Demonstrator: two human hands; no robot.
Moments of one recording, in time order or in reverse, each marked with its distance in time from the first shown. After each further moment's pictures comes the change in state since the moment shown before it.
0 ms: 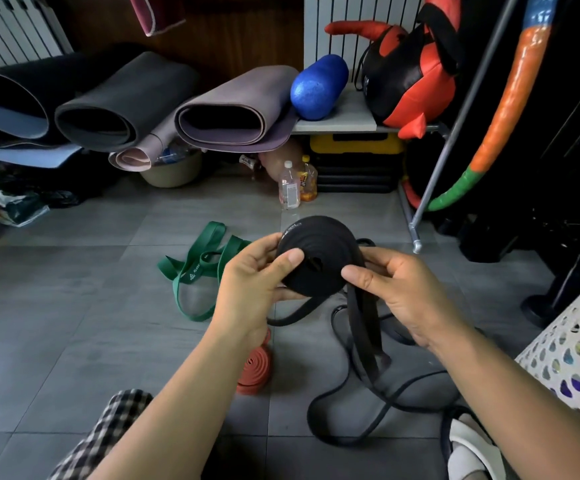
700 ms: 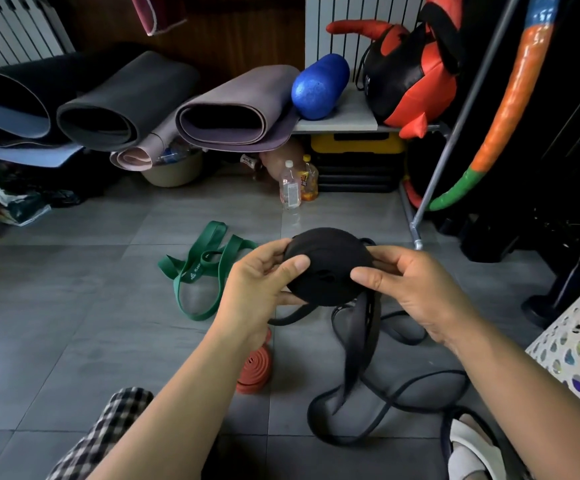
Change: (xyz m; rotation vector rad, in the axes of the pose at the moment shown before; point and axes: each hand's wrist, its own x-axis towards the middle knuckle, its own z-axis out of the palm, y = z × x) left_hand -0.001 -0.004 -0.001 0.075 -0.055 -0.019; right_hand 0.000 -0.006 -0.013 -0.039 -0.030 0.026
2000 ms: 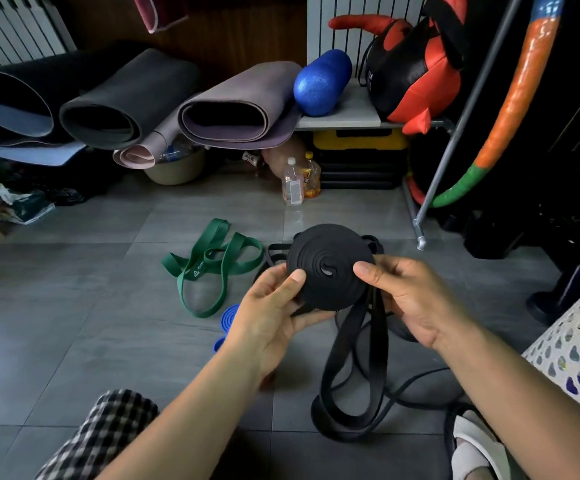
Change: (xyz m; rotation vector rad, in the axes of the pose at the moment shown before) left_hand -0.012 -0.020 0.003 -0.335 0.035 -0.274; right_hand 0.003 0.020 0.006 0.176 0.090 0.202
